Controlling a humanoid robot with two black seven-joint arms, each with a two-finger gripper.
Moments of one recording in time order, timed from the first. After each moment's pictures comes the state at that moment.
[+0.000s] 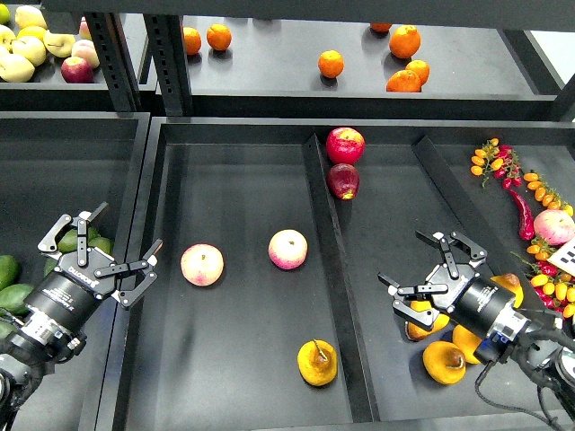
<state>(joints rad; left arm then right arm) 0.17 0.00 -1.59 -1.35 0.02 -0.49 0.49 0.17 -0.52 1.04 1.30 0.35 0.27 -0.49</state>
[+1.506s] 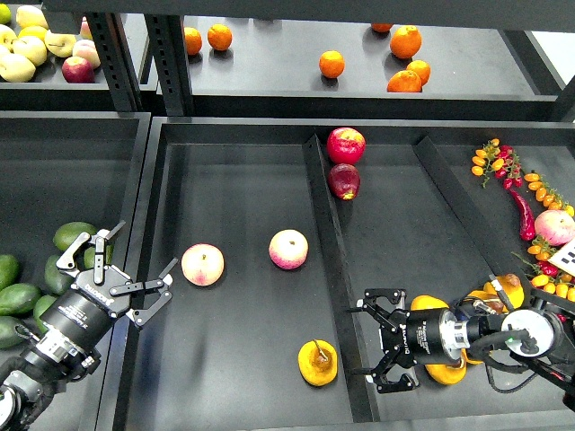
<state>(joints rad) 0.20 0.00 -1.52 -1.35 -0.02 -0.49 0.49 0.60 -0.56 0.25 1.21 0.20 0.26 -0.49</state>
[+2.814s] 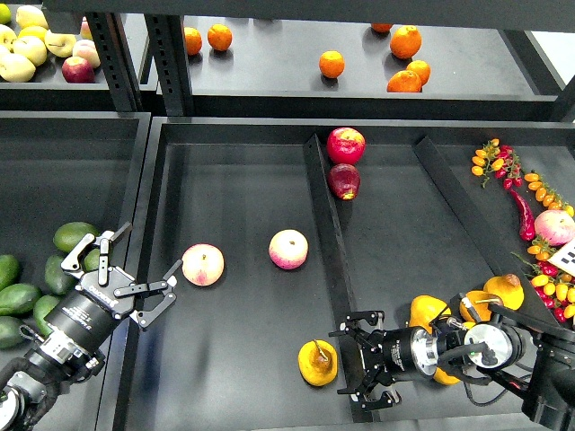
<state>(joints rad) 0.20 0.00 -1.50 -1.35 -0.03 -0.49 0.49 0.58 -0.38 0.20 1.00 0.16 0.26 -0.49</state>
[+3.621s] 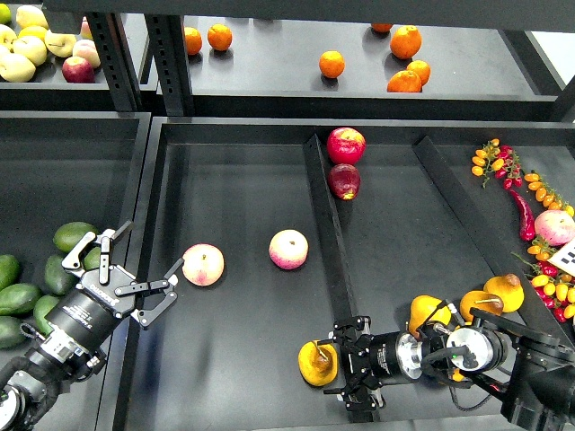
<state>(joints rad) 0.20 0.00 -1.50 -1.36 -0.03 -0.49 0.49 0.56 -0.31 0.21 0.92 0.16 0.25 -0.49</state>
